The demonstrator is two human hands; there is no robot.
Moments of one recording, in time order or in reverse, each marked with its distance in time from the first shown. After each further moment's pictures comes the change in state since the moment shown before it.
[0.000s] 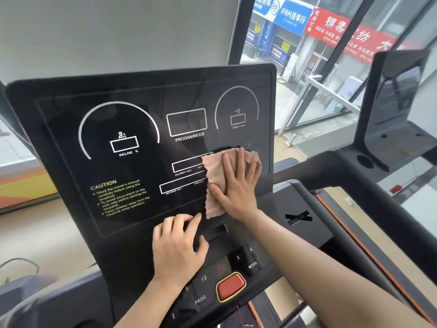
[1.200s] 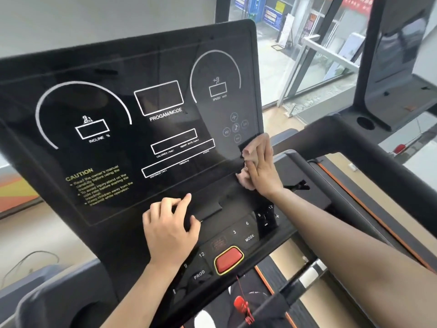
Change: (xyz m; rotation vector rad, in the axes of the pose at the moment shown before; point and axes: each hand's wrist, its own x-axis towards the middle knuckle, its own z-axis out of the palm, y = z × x) left_hand -0.004 0.001 0.008 0.039 0.041 -0.028; right_hand -0.030 0.106 0.006 0.242 -0.127 0.162
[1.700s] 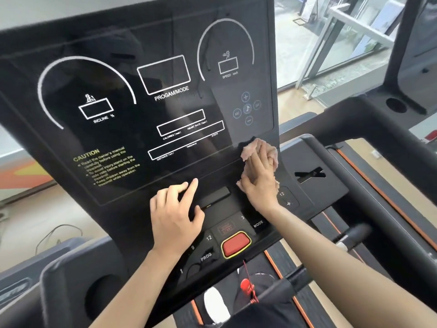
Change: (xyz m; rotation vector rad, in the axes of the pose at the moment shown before) left_hand -0.009 -0.006 -0.008 0.035 -0.087 0.035; right_hand -0.063 -0.057 0.031 0.380 0.071 0.179
